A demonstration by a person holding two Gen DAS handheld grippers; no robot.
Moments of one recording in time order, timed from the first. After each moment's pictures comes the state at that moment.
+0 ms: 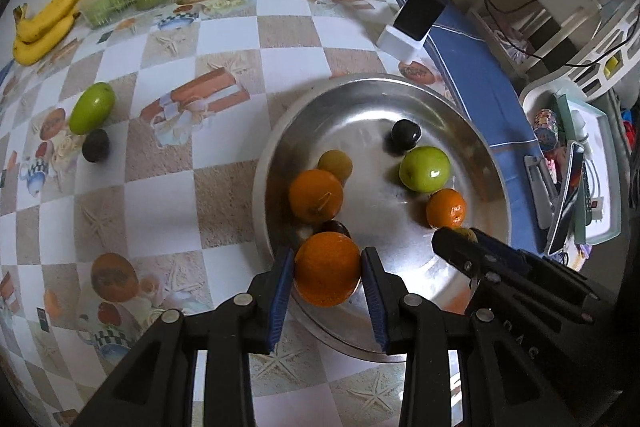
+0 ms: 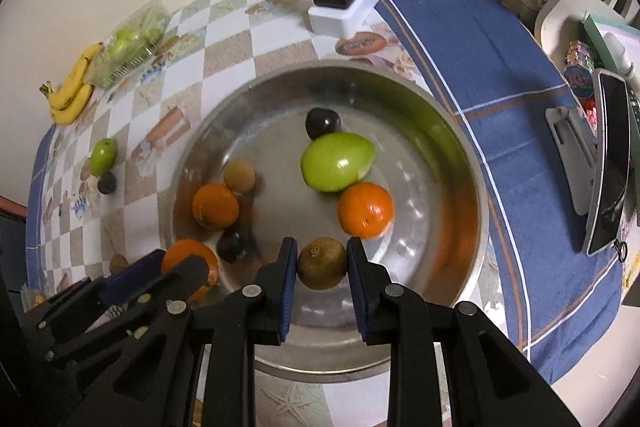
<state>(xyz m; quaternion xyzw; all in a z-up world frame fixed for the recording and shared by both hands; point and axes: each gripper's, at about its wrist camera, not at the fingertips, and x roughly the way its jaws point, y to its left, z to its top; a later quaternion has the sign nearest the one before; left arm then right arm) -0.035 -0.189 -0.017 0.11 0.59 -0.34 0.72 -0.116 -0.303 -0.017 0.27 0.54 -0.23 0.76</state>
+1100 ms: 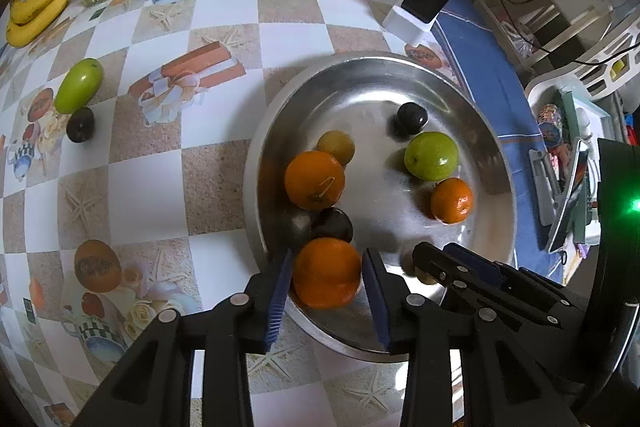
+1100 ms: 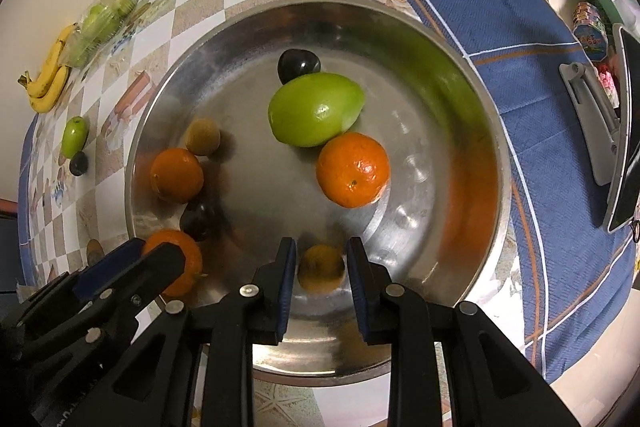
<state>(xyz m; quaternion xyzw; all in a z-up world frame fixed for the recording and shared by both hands) -0.032 -0.192 -0.030 0.10 0.62 -0.33 0.70 -0.116 -0.310 -0.052 0.29 0.58 -0.23 0.72</state>
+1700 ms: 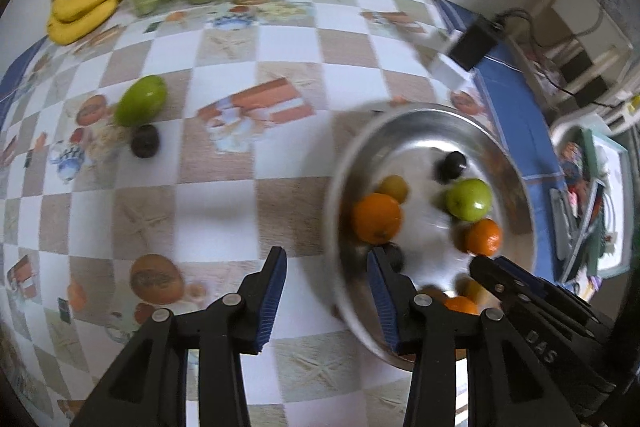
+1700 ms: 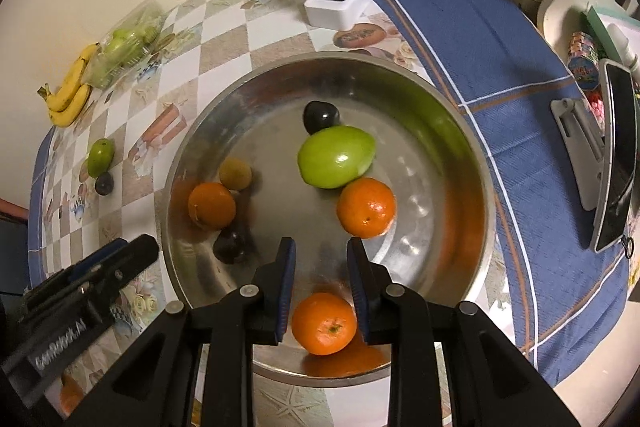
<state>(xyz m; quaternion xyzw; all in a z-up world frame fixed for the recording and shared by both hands) -0.001 -0.163 -0.011 0.09 0.60 -0.28 0.75 -0.114 -0.304 -0.021 0.28 0.54 -0.23 0.76</state>
